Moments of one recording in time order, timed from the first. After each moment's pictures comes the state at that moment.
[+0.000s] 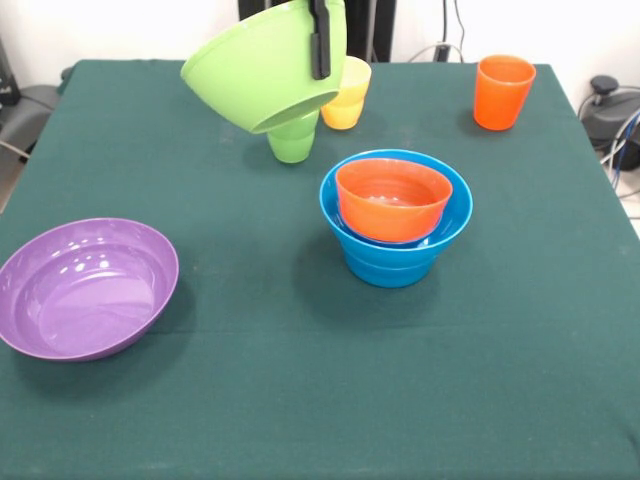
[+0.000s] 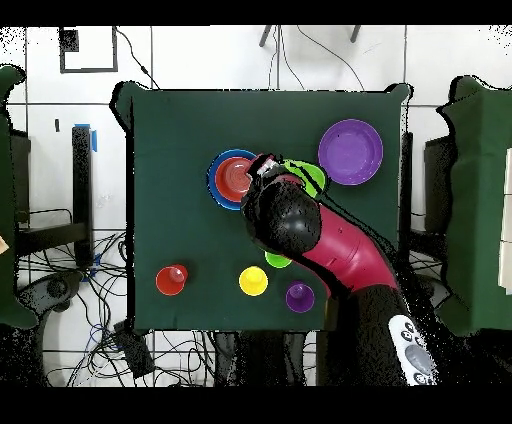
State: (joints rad) arm -0.42 -0.90 0.15 1.93 0.29 0.20 1.92
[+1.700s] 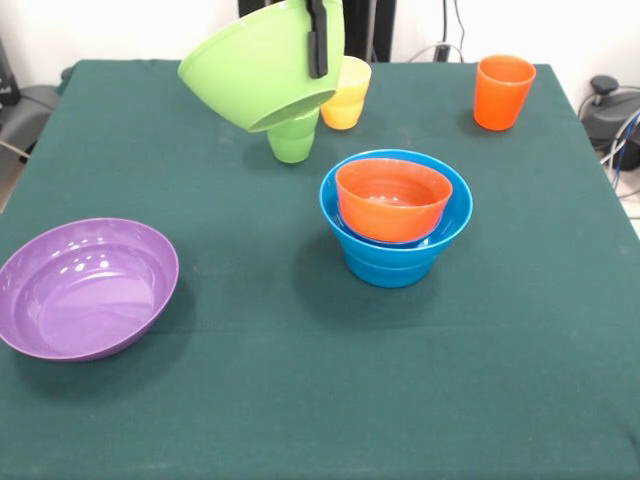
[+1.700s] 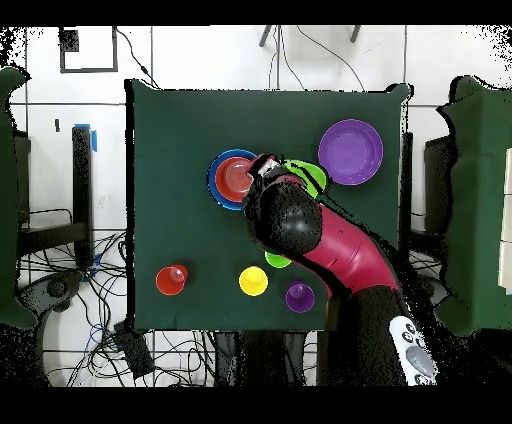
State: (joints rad) arm -0.42 -0.90 0.15 1.93 0.29 0.20 1.92
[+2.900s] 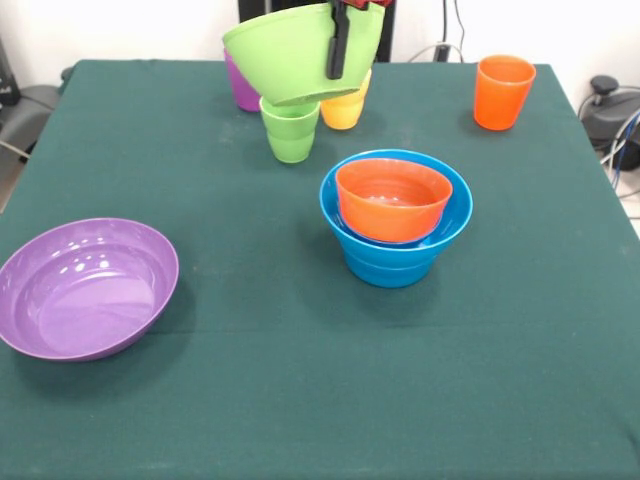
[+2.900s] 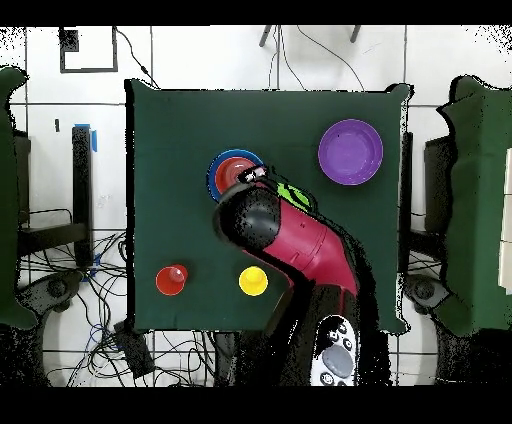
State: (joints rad) arm -0.06 -0.75 -0.26 1.76 0.38 0.36 2.26
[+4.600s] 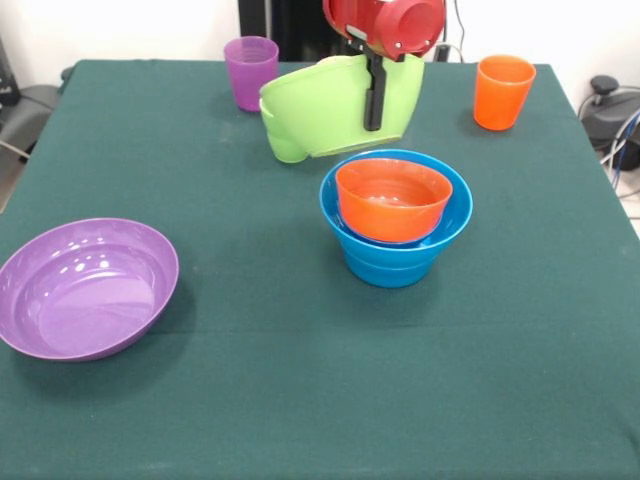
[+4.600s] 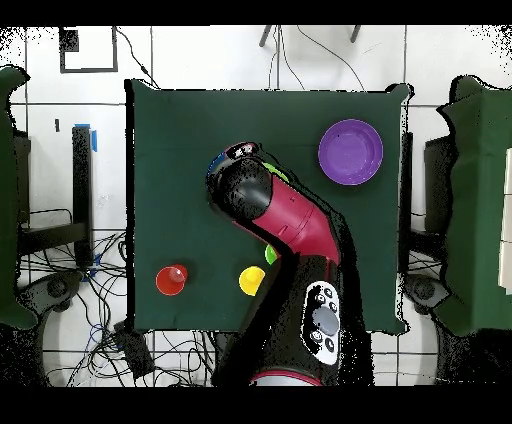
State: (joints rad) arm -0.04 -0.66 -0.22 1.68 0.52 0.36 2.26
